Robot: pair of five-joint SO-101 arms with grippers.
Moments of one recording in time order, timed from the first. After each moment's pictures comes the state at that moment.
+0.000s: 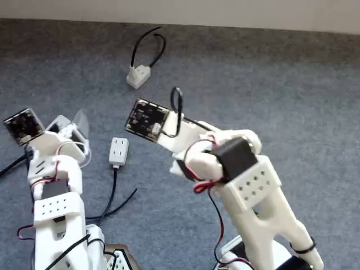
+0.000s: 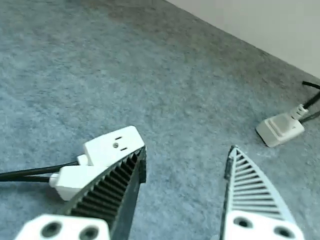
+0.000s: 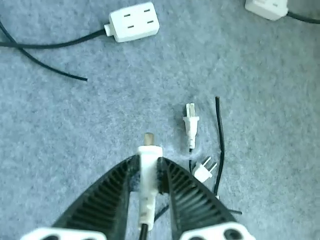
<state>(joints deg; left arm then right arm) -23.6 -53.0 77.2 10.5 20.1 -41.1 -32.8 9.6 89.5 36.9</state>
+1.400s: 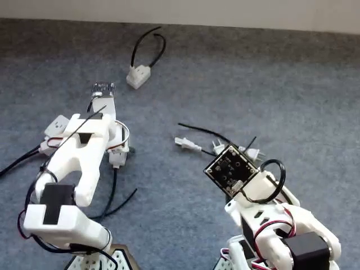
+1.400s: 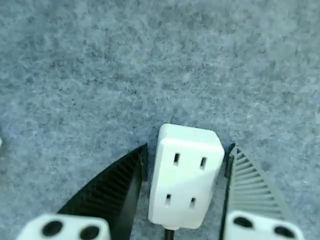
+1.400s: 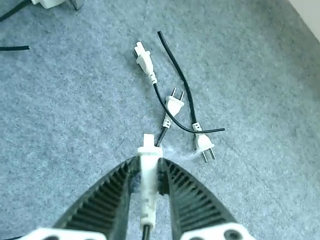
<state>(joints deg) -5.8 3.4 32.9 51.4 9.7 -21.0 -72.2 31.8 98.0 36.9</state>
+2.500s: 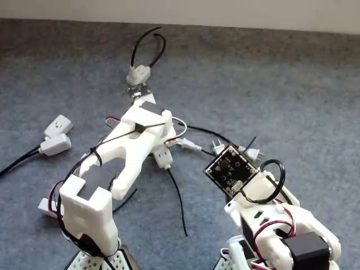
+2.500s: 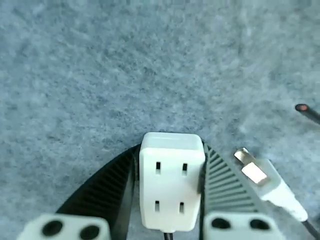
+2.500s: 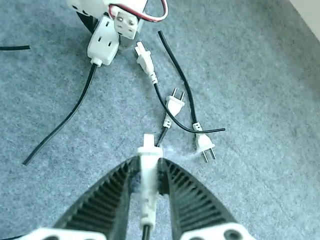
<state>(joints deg) 19.0 18.7 12.3 63.3 52.1 -21.0 -72.2 31.8 98.2 36.9</state>
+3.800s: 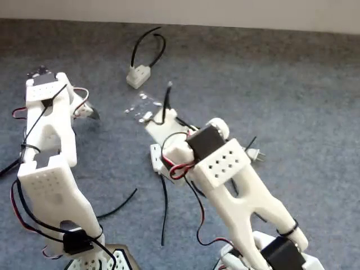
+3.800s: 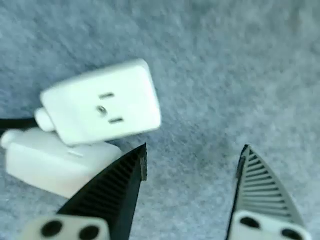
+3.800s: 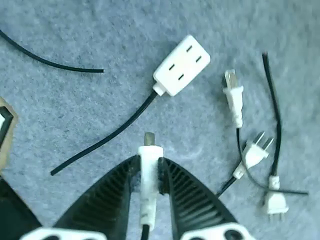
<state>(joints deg) -22.6 33.5 -16.9 78.6 31.6 -44.7 -19.3 10.3 89.0 25.6</state>
